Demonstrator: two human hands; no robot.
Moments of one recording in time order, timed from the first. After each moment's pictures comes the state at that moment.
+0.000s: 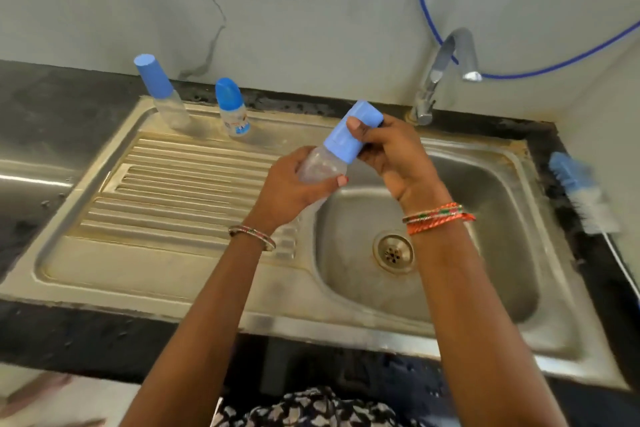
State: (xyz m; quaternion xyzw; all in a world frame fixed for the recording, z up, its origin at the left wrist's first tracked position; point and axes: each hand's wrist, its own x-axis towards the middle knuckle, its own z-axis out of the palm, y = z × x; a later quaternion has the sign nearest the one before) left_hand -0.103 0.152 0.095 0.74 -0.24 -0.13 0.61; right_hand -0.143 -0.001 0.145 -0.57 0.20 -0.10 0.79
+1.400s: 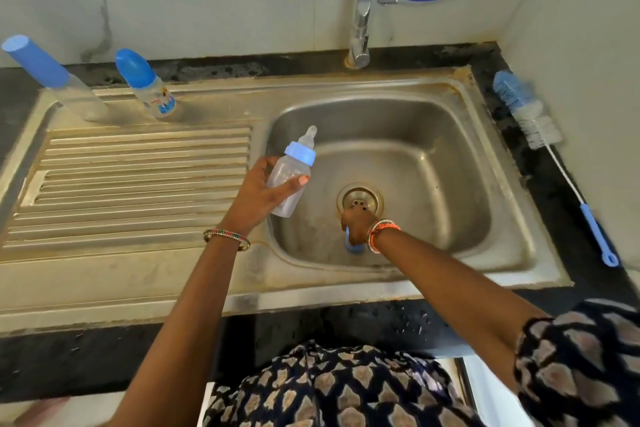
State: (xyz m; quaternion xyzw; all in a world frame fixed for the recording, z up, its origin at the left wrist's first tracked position) left_hand -0.130 0.122 0.026 0.78 -0.17 -0.27 0.54; right_hand -0.225 -0.053 -0.100 -0.93 0.13 0.31 0.14
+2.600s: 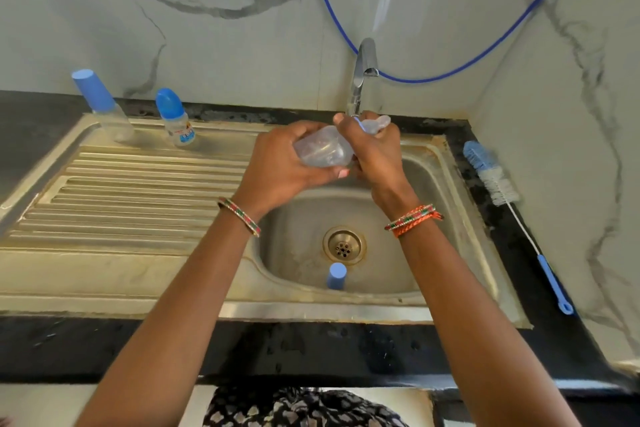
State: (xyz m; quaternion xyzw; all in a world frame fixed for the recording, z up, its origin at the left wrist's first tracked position) left_hand -0.184 0.097 0.150 0.77 -0.38 -0.01 0.51; right_hand -0.239 -0.039 0.148 -0.67 0.16 -0.29 0.66
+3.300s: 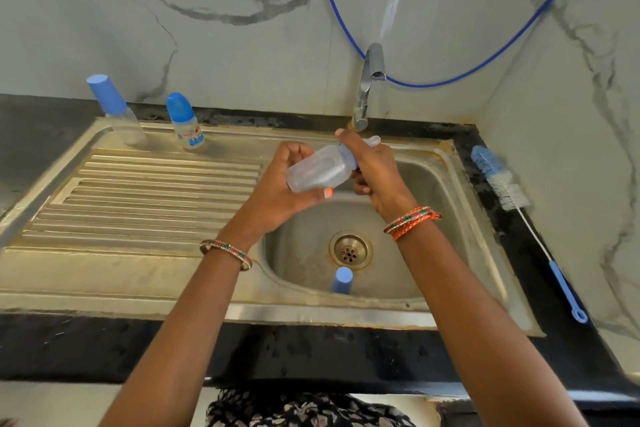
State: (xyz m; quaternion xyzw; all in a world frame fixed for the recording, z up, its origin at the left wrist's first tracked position) left_hand -0.183 0.113 0.111 0.72 -0.34 -0.15 0.59; right_hand -0.236 -0.040 0.134 -0.67 0.28 -0.15 0.67
